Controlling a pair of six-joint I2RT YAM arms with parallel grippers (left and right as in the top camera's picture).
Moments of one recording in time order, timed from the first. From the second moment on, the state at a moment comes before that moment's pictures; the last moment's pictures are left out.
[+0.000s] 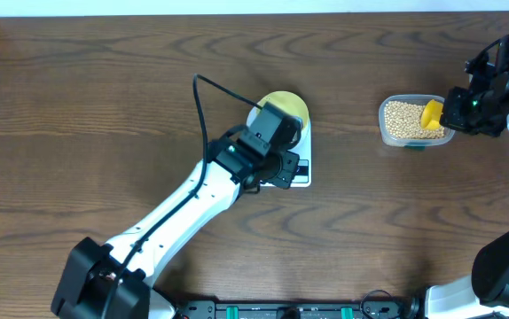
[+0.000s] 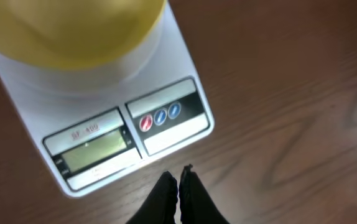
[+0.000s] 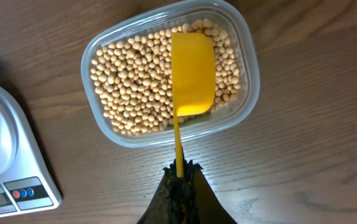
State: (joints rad) left arm -0.66 1.57 1.14 -0.65 0.14 -0.27; right arm -0.23 1.70 1.54 -1.12 -0.16 0.08
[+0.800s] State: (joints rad) left arm -0.65 1.66 0.94 -0.26 0.08 -0.27; right arm -0.23 1.70 1.54 -1.11 -0.16 0.08
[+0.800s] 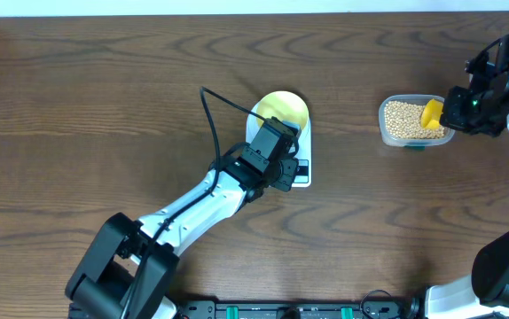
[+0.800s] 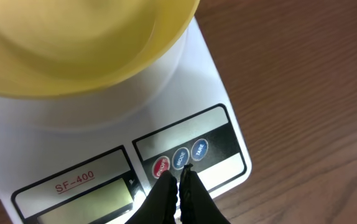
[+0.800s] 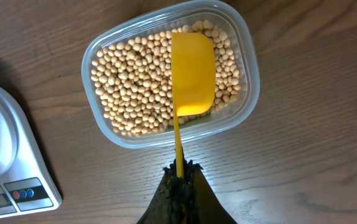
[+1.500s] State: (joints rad) left arm -0.65 1.75 0.94 -0.22 0.05 -0.26; right arm -0.23 1.70 1.54 -1.11 -0.16 0.08
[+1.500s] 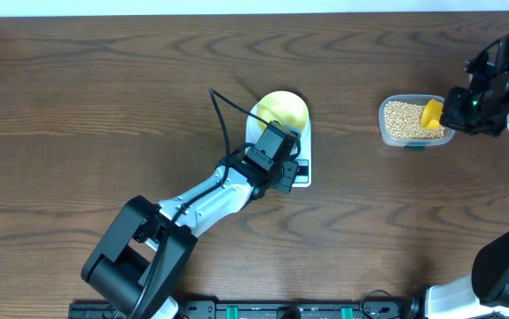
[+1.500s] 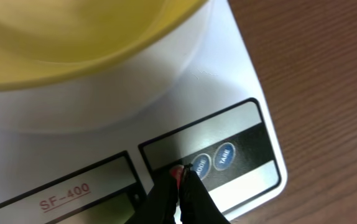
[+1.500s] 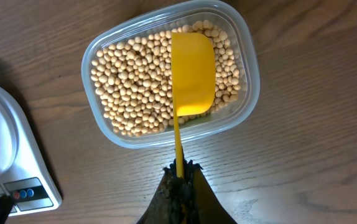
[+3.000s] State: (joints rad) left arm -0.66 1.77 0.94 -0.20 0.03 -0.25; right arm -0.23 1.70 1.54 -1.12 -0.16 0.08
